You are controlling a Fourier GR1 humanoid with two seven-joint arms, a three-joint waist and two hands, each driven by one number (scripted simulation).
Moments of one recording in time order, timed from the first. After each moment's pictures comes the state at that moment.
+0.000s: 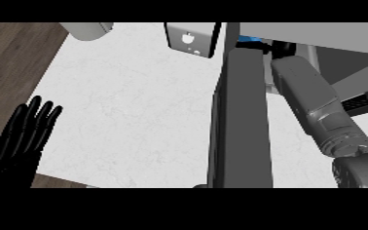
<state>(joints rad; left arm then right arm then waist) 0.21 0.06 0.16 -2.04 0.21 -0.41 -0.08 -1.15 -0.23 -0.29 -0.09 0.23 -0.59 -0.60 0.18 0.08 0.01</state>
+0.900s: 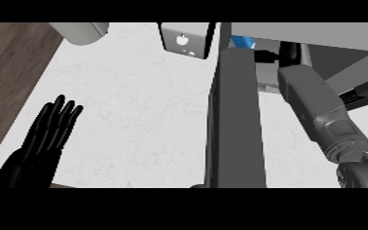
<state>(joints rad) 0.20 0.01 0.07 -2.04 0.12 -0.38 -0.07 -1.09 -0.25 -0.32 -0.08 0.20 -0.48 -0.65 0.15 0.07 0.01</state>
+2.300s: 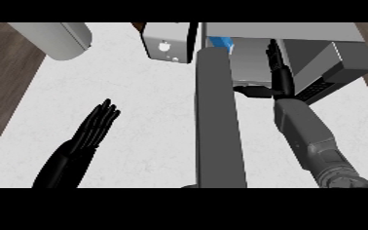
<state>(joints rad) 0.18 0.03 -0.08 -1.92 0.06 -0.40 -0.11 -0.87 -0.18 -0.39 -0.12 0.11 -0.13 -0.88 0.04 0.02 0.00</state>
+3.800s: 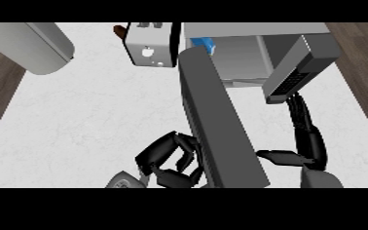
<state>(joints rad) -0.16 0.01 -0.47 -1.32 -0.17 -0.29 -0.22 -0.12 -0.12 -0.18 -1.00 0.05 0.12 -0.80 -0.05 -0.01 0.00</state>
